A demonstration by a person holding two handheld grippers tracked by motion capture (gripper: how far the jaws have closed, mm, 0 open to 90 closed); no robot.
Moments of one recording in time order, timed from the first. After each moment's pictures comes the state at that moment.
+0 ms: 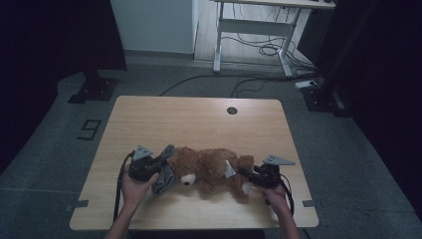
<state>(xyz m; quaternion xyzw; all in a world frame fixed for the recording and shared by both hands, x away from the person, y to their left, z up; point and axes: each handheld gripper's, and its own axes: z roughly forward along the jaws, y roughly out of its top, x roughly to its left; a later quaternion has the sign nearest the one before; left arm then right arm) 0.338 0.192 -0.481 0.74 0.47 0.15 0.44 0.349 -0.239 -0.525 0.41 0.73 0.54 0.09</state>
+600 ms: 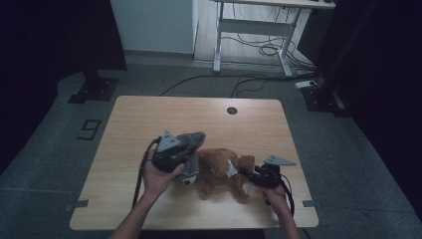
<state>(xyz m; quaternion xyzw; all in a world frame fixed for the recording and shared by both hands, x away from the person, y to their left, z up) 0.337 0.092 -0.408 0.78 0.35 0.18 0.48 0.349 -0.241 -0.526 0.41 0.73 0.54 0.09</state>
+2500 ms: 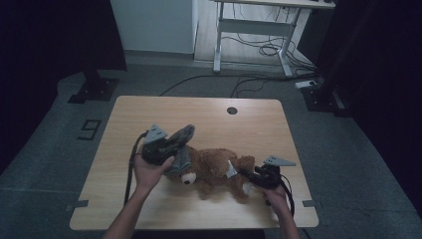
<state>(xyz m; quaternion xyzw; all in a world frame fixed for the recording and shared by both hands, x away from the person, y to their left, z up) 0.355 0.120 -0.395 0.76 0.38 0.16 0.51 0.348 -0.241 -0.527 0.41 0.73 0.54 0.09</state>
